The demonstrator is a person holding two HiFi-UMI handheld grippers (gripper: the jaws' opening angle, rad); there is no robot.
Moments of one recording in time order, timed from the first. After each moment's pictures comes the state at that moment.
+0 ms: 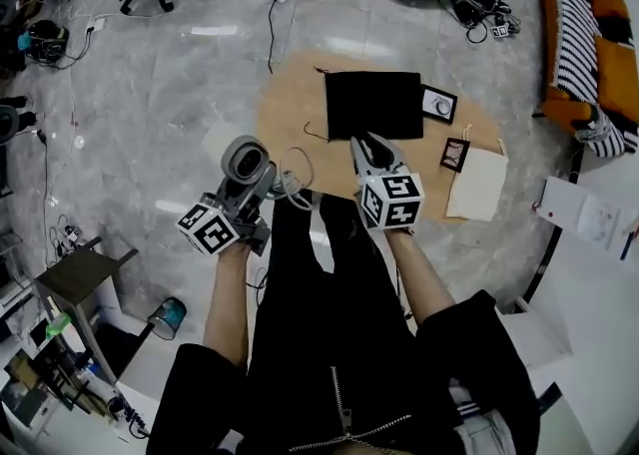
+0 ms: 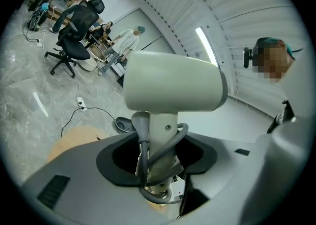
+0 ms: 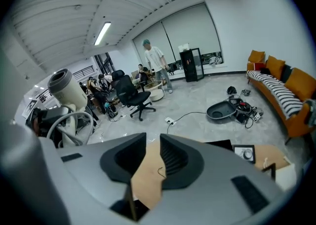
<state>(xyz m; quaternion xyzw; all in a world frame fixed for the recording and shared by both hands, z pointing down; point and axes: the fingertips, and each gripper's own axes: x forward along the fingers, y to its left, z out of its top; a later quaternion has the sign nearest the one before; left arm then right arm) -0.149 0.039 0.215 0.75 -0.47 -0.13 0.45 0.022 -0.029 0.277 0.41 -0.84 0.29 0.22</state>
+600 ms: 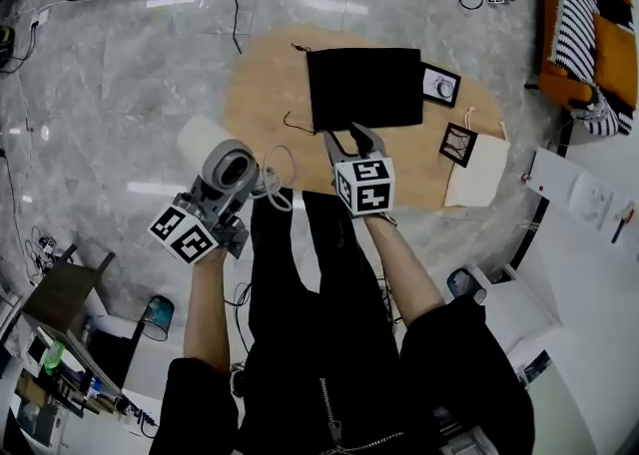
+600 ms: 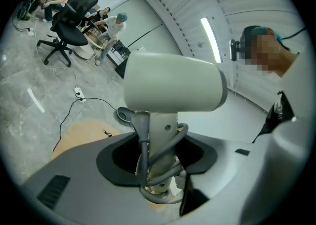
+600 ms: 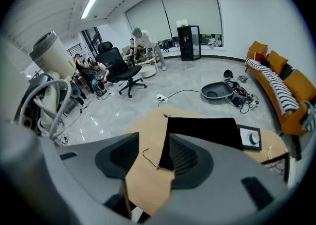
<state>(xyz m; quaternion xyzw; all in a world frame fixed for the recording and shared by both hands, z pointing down) -0.170 -0.005 0.323 0.77 -0.42 -0.08 0.47 -0.003 -0.048 0.444 0.40 -0.78 0.32 0.35</state>
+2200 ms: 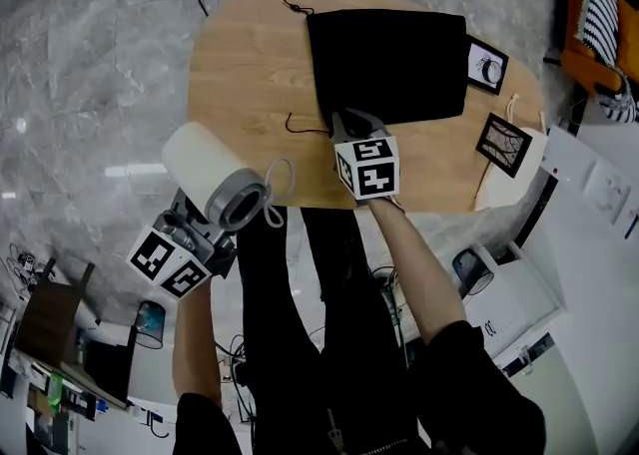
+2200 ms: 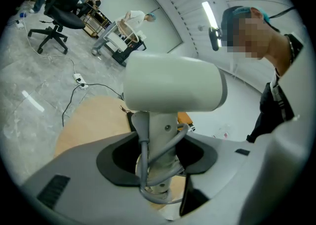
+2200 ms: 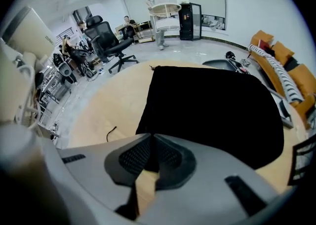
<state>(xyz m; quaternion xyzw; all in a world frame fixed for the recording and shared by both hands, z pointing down) -0.165 0.005 0.497 0.79 -0.38 -0.01 0.47 0.005 -0.041 0.663 0.39 -0.74 0.35 0.43</state>
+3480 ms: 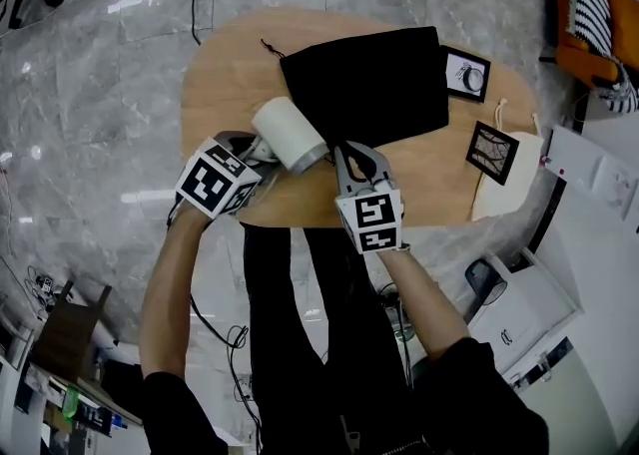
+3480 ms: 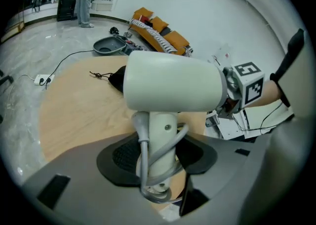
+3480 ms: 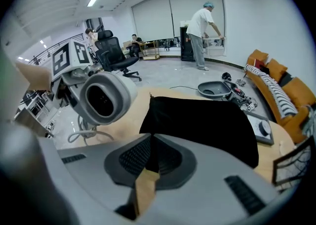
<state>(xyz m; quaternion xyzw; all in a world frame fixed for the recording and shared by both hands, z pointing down) -0.088 -0.026 0.608 0.80 -0.14 0.42 0.41 0.030 -0.045 0.586 0.42 -0.78 0.27 0.37</state>
